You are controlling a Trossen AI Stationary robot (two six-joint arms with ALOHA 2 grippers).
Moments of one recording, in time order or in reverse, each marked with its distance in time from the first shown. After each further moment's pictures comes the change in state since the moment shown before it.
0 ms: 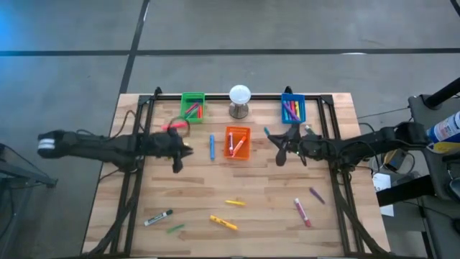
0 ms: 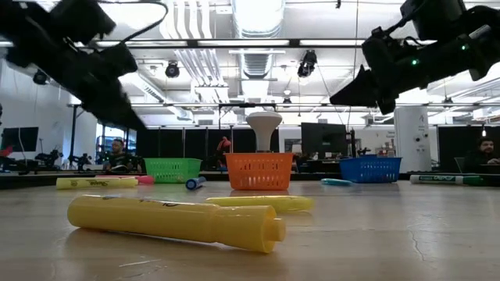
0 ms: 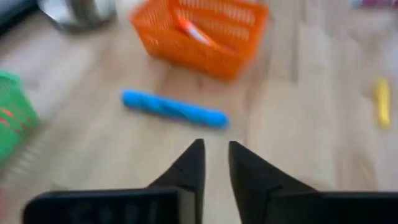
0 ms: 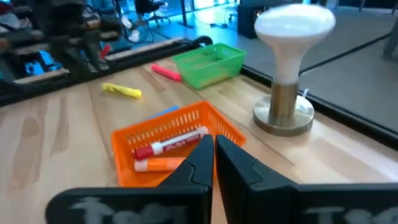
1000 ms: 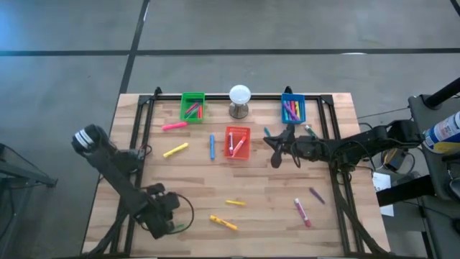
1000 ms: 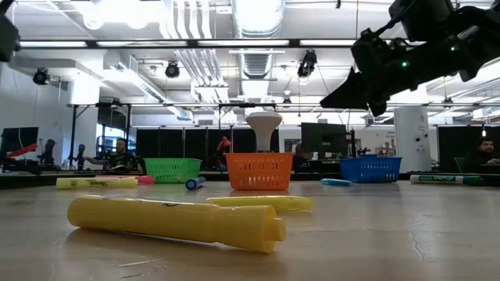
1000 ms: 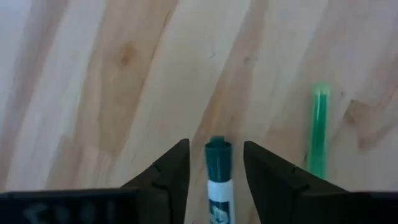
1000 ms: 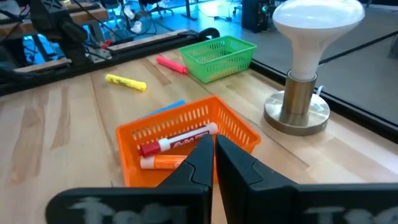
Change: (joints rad) left arm -0.980 0.748 0.564 -0.644 -0.092 -1.105; right arm 0.016 0.117 0.050 0.039 -0.004 -0.007
